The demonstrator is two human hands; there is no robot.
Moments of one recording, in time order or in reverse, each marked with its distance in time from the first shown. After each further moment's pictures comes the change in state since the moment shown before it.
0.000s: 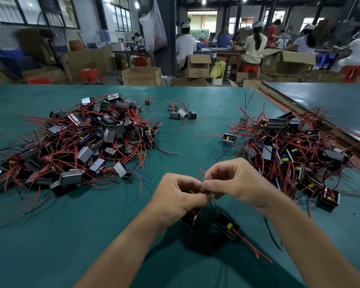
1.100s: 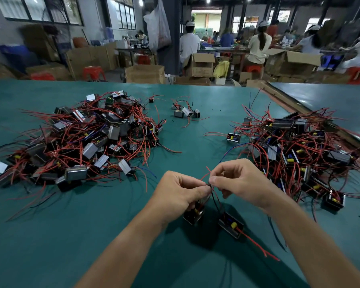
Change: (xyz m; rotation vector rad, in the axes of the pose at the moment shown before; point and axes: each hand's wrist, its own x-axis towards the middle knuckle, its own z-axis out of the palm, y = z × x) left_hand 0.002 -0.002 -0.004 -0.001 0.066 -0.065; right_hand 0.002 0.006 0.001 -0.082 0.055 0.034
